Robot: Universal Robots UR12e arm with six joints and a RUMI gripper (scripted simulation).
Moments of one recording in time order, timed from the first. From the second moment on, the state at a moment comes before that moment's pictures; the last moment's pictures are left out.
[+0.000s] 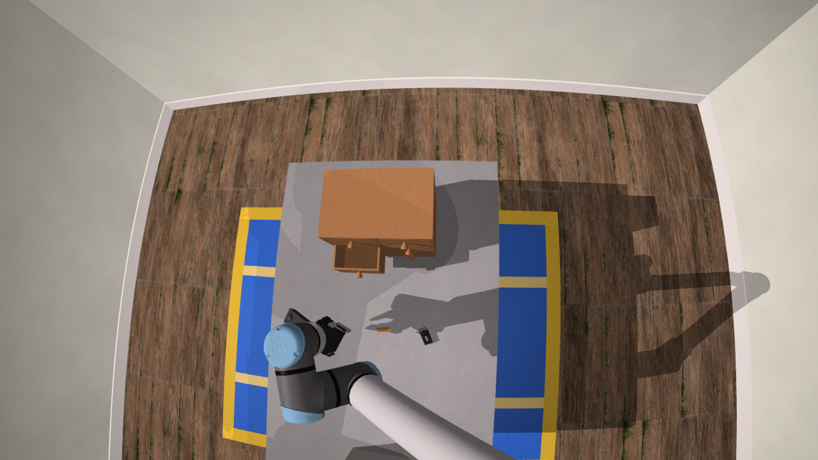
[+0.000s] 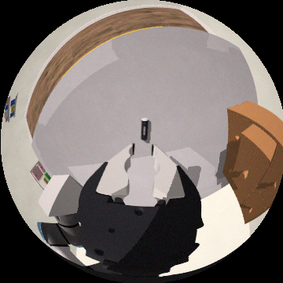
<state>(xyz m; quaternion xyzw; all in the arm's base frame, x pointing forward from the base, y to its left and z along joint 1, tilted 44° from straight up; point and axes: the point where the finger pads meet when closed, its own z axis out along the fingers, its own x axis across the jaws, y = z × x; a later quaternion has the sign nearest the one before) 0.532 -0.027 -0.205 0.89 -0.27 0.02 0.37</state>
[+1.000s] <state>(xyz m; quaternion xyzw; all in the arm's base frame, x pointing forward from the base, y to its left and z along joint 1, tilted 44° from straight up) 0.528 -0.043 -0.223 0.89 -0.27 0.02 0.37</state>
